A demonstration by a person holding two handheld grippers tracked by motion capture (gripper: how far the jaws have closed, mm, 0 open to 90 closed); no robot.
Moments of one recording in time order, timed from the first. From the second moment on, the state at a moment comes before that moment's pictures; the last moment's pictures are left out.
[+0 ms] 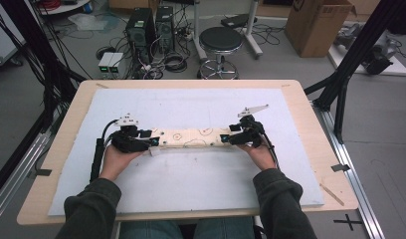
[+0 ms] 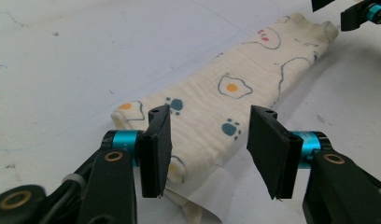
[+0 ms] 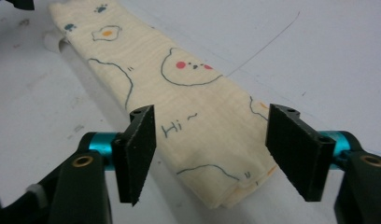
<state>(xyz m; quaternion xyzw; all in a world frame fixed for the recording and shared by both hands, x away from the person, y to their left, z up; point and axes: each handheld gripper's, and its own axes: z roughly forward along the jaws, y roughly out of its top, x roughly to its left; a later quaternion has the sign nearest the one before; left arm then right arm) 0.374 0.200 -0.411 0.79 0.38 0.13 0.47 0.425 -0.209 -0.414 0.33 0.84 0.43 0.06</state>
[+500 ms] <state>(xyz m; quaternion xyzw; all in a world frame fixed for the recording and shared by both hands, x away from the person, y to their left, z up) 0.359 0.204 -0.399 0.78 0.36 0.12 0.49 0.412 -0.215 -0.400 0.34 0.83 0.44 0.06</state>
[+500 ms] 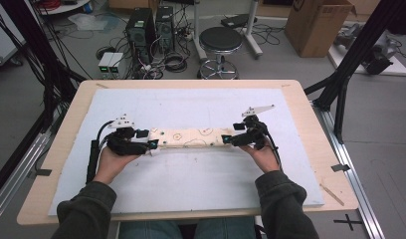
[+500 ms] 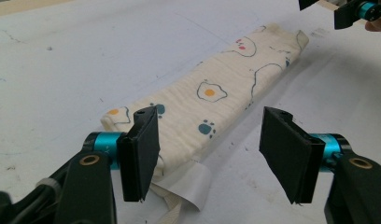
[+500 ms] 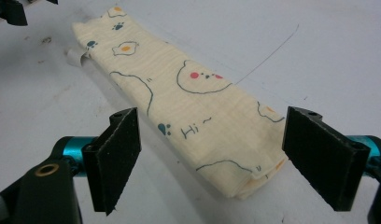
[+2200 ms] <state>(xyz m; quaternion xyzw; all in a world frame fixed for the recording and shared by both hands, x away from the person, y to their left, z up) 0.306 0.228 -0.400 0.79 0.35 0.14 0.49 0.371 -0.230 -0.393 0.33 0.82 0.46 0.08</state>
